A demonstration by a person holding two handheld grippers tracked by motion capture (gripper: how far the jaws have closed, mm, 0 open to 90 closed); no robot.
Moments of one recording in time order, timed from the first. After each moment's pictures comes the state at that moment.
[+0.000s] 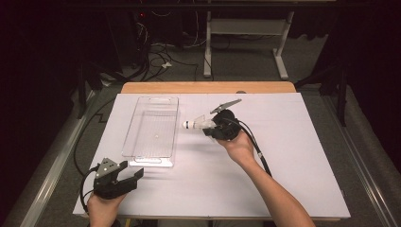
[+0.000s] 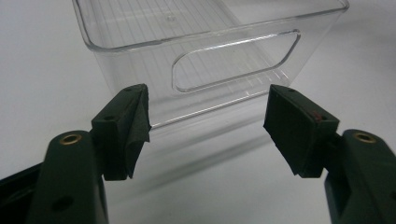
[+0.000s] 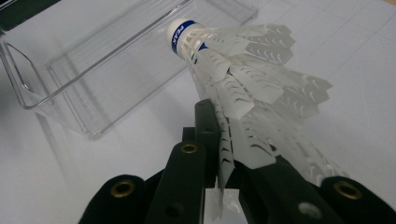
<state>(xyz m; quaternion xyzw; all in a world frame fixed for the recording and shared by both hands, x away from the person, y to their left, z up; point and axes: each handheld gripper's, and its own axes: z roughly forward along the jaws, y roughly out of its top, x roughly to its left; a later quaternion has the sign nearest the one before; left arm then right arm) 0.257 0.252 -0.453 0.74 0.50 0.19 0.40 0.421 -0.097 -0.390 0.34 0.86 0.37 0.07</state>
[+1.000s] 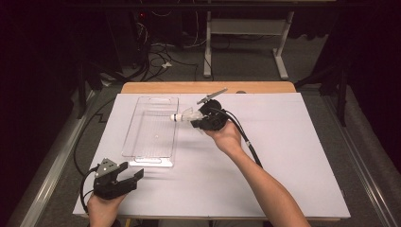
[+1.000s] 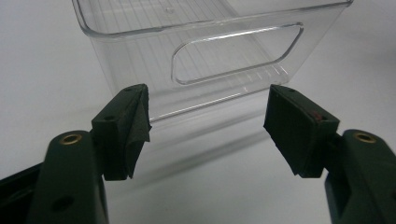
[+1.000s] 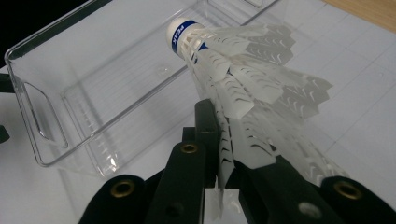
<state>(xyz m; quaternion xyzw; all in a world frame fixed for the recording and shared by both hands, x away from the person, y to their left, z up) 0.257 0.253 -0.457 0.74 0.51 0.17 0.40 0.443 -0.061 -0.374 0.33 0.86 0.37 0.06</state>
